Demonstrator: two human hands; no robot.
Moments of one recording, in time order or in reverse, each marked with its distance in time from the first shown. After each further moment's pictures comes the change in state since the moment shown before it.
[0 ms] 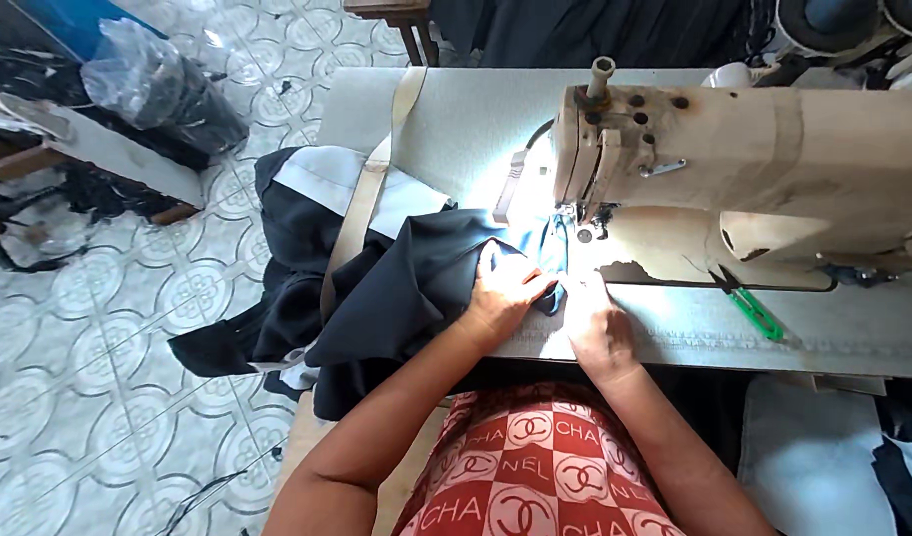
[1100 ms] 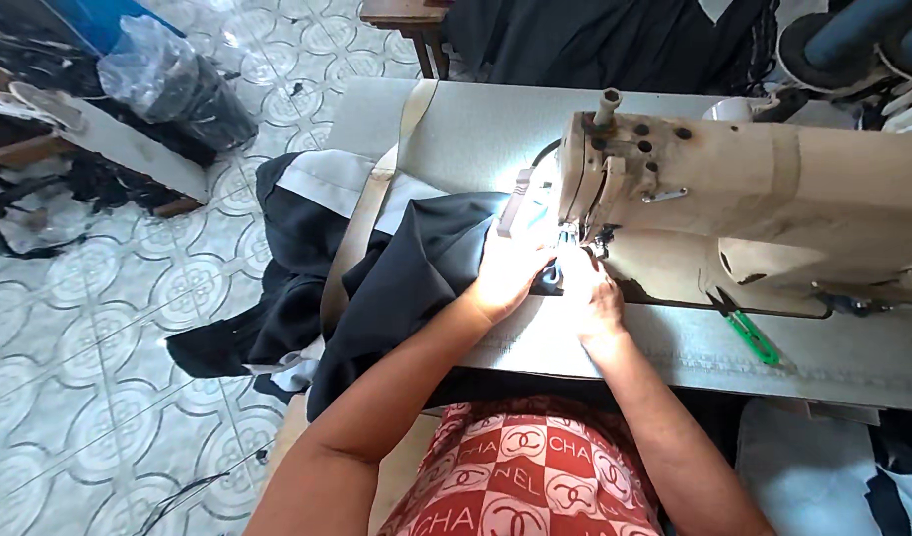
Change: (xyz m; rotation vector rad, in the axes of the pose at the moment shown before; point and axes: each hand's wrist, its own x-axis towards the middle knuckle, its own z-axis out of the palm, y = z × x) left_hand 0.045 -0.025 0.004 -0.104 -0.143 -0.101; right_hand 0.056 0.010 0.012 0.064 -0.089 0.012
